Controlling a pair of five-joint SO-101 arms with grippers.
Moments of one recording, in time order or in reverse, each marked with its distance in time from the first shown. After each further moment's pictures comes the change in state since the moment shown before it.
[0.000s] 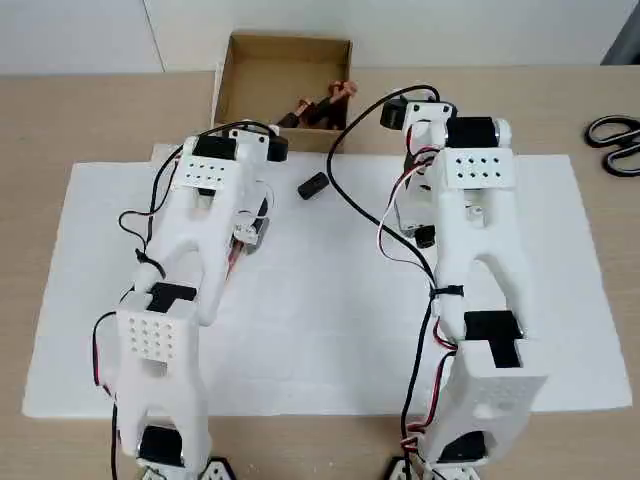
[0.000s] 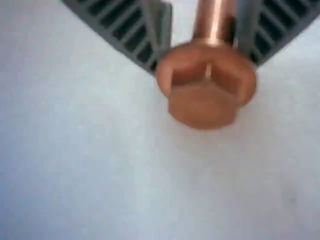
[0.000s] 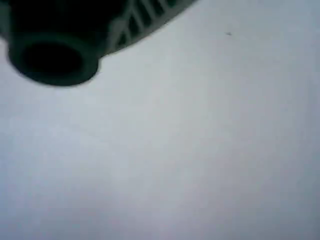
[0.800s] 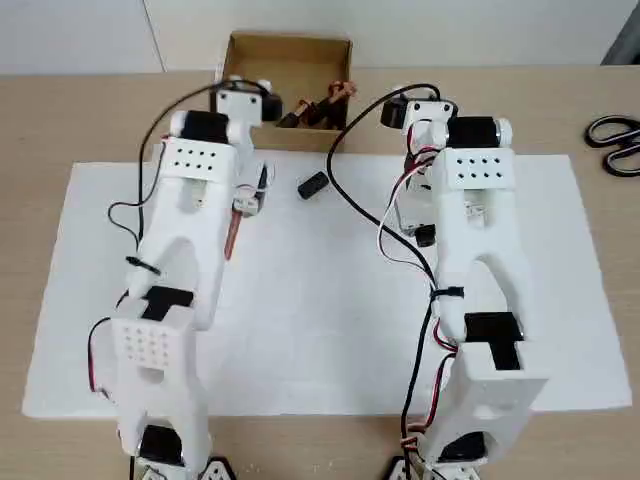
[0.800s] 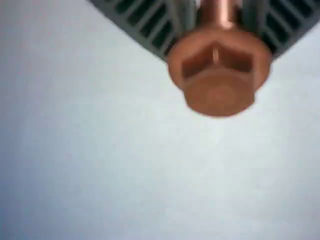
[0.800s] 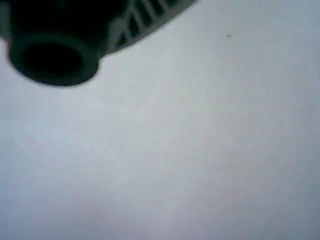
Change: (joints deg) left arm 0.3 -9.1 -11.9 6.1 6.5; right arm 0.0 -2.3 0.0 0.1 0.0
